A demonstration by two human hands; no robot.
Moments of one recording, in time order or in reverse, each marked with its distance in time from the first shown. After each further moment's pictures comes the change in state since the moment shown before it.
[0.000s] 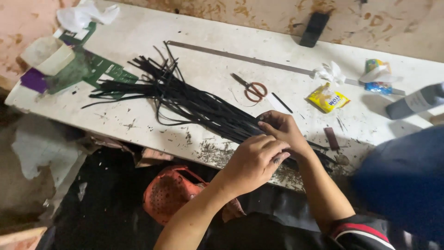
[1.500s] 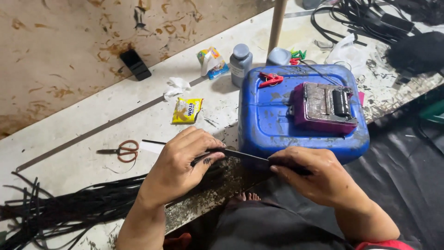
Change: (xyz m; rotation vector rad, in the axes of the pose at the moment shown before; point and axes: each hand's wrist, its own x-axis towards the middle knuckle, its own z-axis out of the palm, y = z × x) left_hand 0.216 0.103 0.158 -0.314 -0.511 0.429; right_hand -0.306 -0.101 -0.256 -0.503 0.587 -0.073
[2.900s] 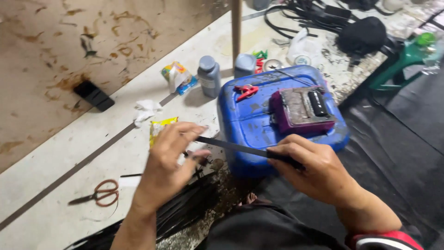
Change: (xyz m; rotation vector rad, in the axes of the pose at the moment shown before) left_hand 0.024 -0.075 0.004 0.032 0.015 0.046; right_hand 0.017 -0.007 0.000 -0.301 0.154 -0.031
